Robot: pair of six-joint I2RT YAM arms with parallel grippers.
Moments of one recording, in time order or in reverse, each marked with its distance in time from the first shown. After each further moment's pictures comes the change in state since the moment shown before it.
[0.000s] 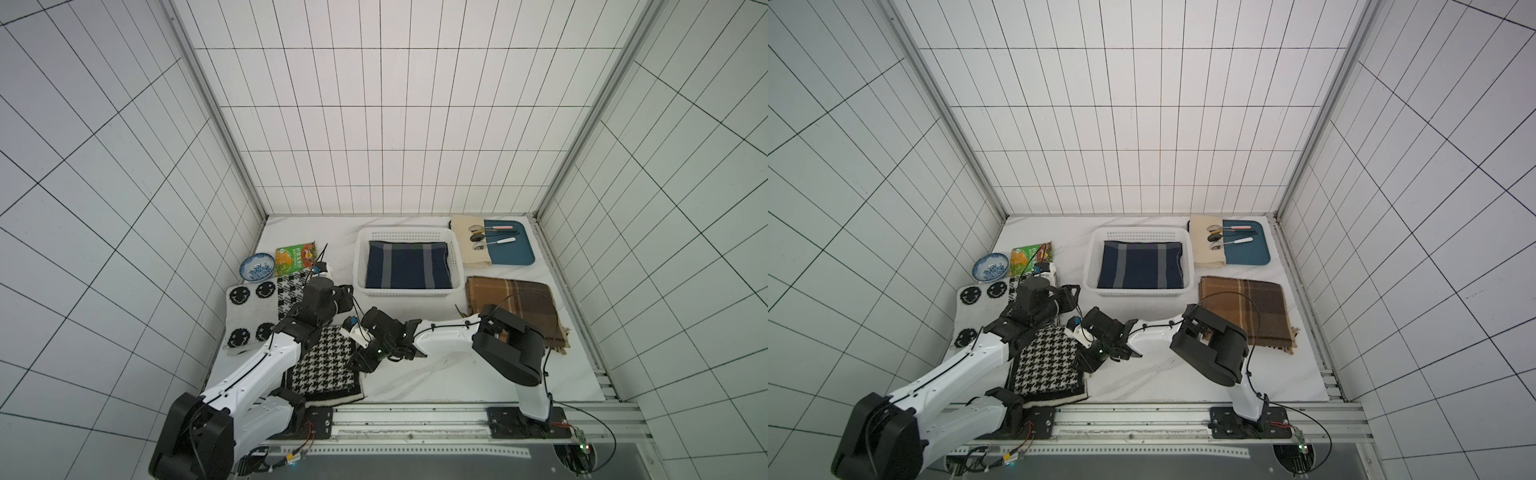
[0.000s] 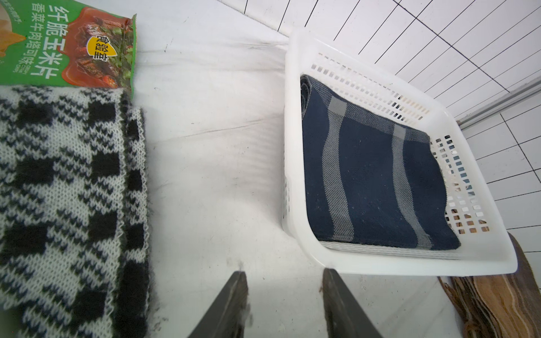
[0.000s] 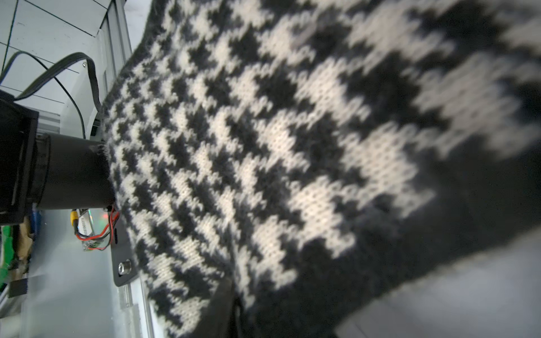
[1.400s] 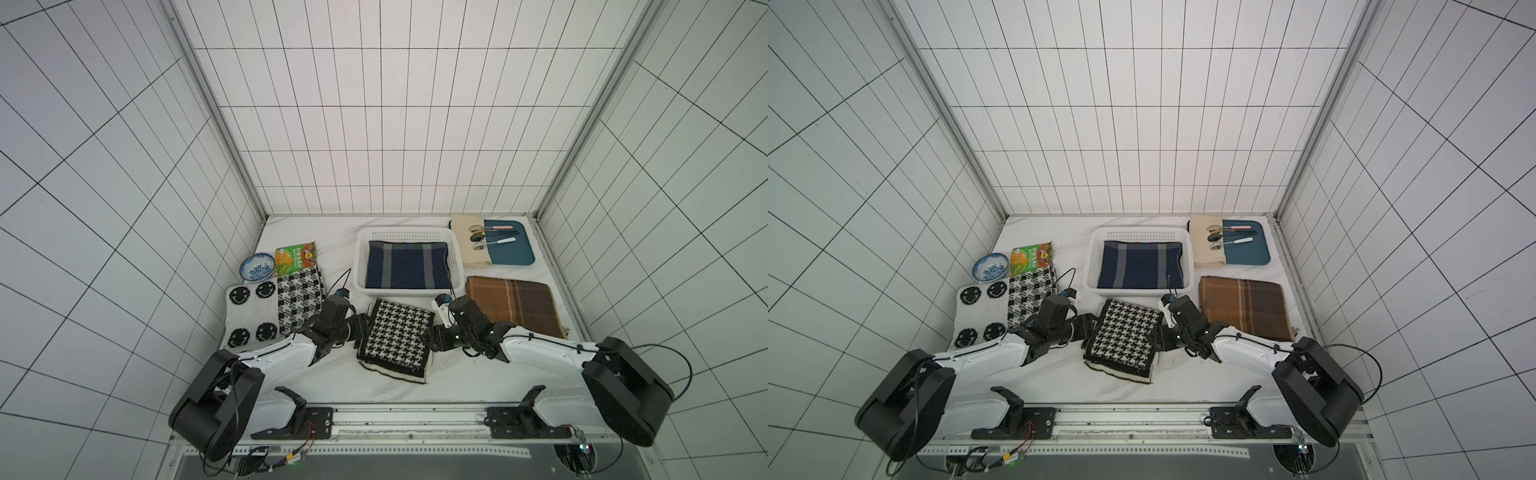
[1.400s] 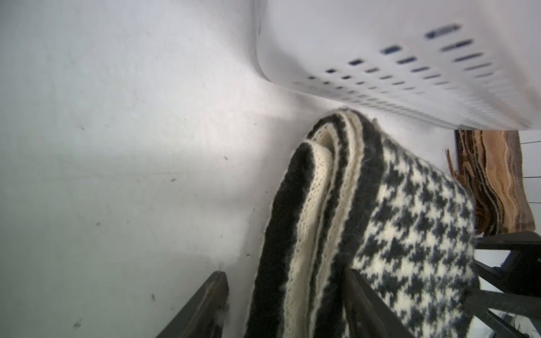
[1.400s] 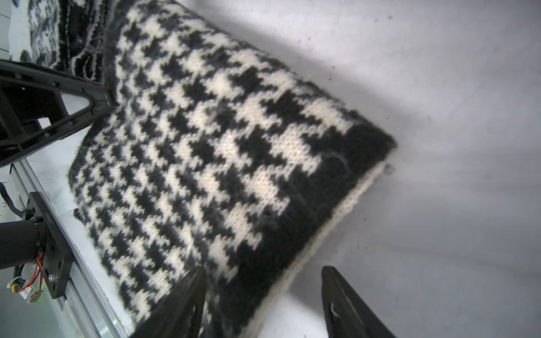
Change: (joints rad) left arm -0.098 0.230 -0.159 0.144 0.270 -0.080; right arm -0.429 -0.646 -0.617 -0.079 0.168 0.114
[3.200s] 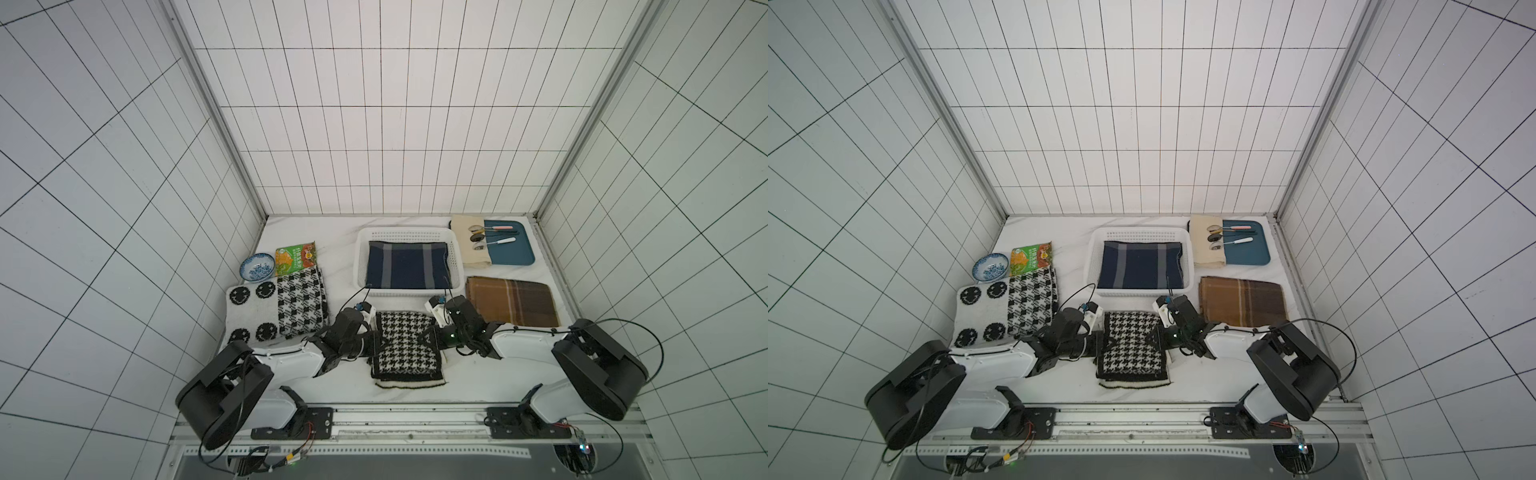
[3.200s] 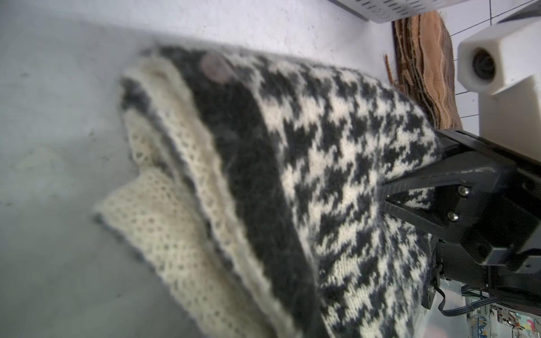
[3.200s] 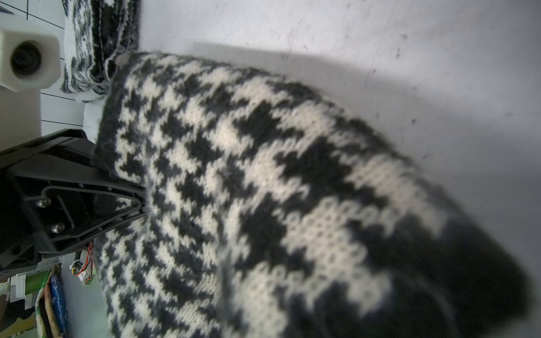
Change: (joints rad) left arm -0.202 0.013 -0.063 0.142 0.142 -0.075; right arm -0.013 0.124 -0.014 0.185 -0.178 0.055
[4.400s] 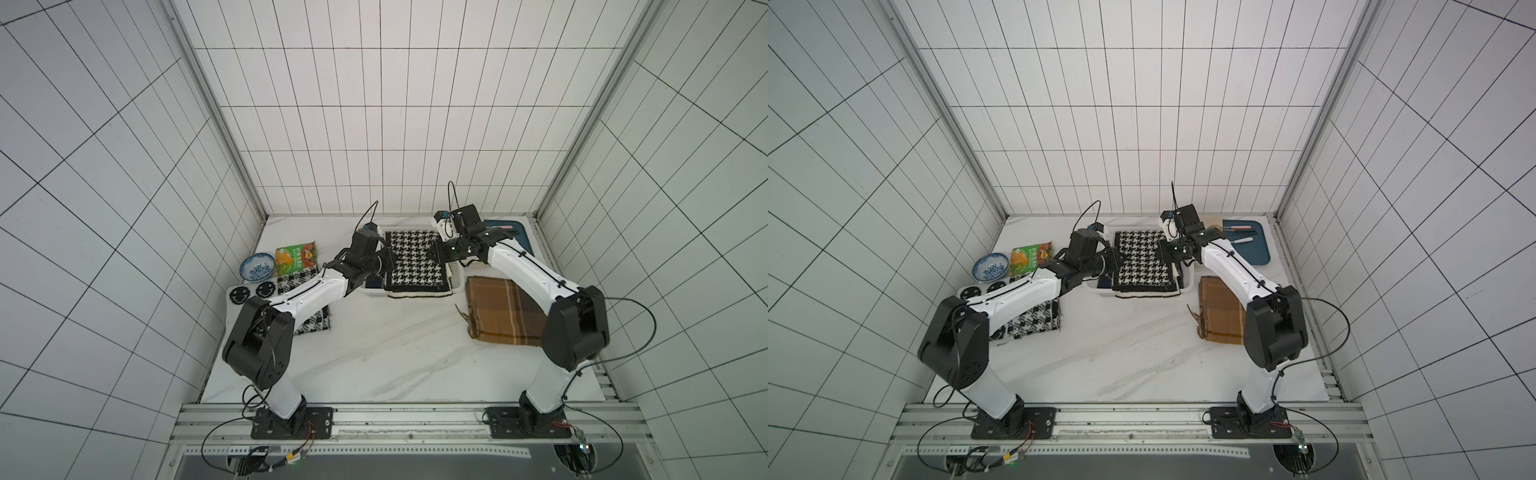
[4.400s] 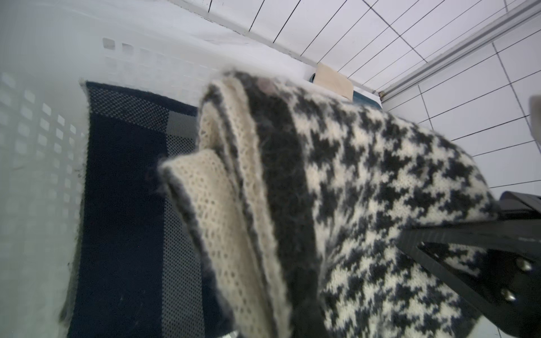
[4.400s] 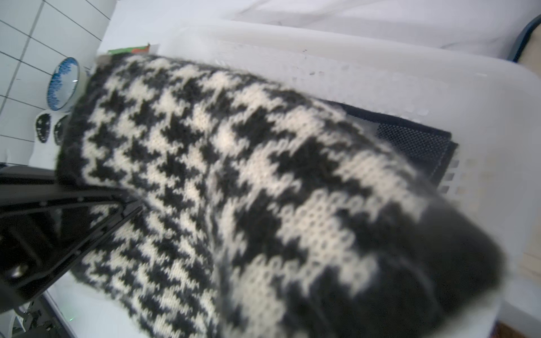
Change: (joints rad) left arm 0.173 0.408 0.869 -0.315 -0.200 0.082; right arm -0.307 0.378 1.095 -0.798 0.133 -0.395
